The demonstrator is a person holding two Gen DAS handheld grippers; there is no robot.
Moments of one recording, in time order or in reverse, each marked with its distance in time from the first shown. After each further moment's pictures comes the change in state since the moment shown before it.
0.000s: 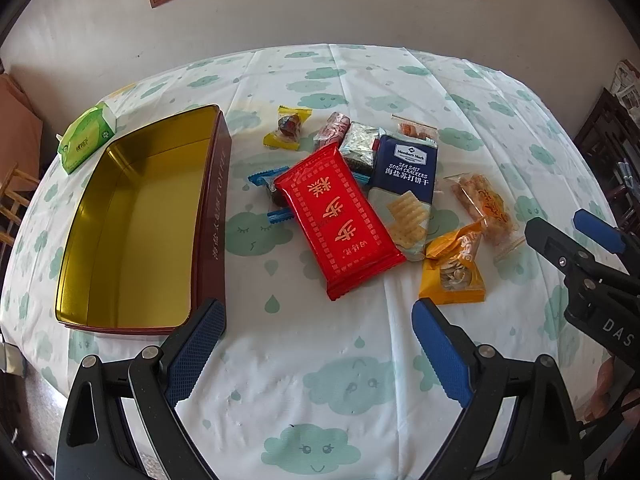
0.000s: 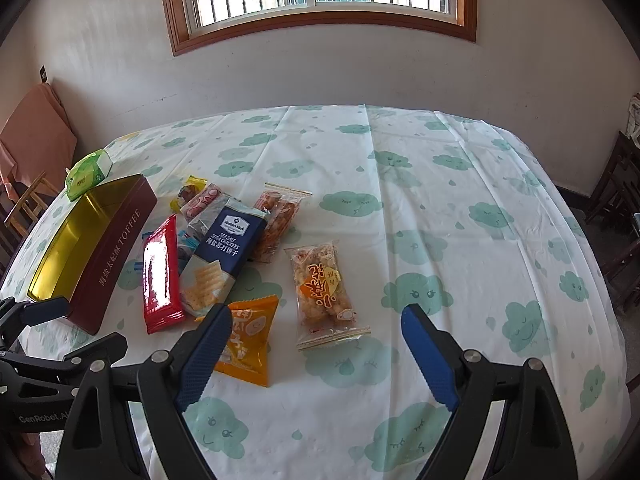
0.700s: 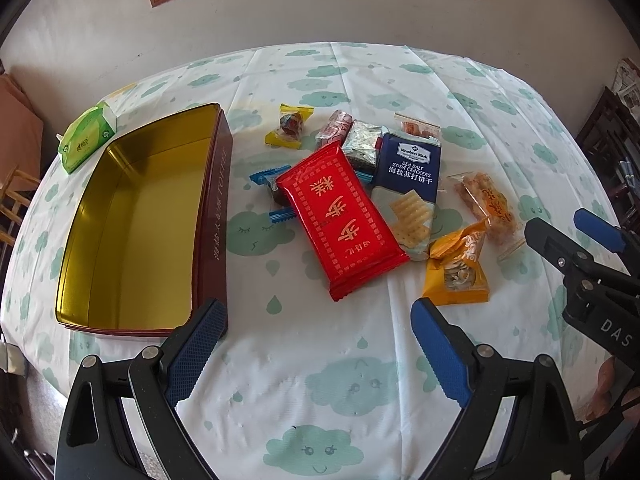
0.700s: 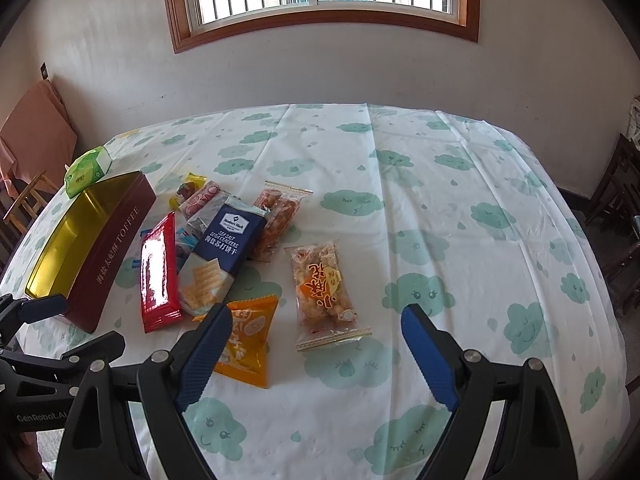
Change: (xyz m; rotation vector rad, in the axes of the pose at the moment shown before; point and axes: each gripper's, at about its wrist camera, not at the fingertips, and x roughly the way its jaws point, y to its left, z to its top) left arm 0.000 -0.001 0.000 0.009 -0.001 0.016; right arm 0.003 0.001 -0.001 -0.005 0.004 -0.002
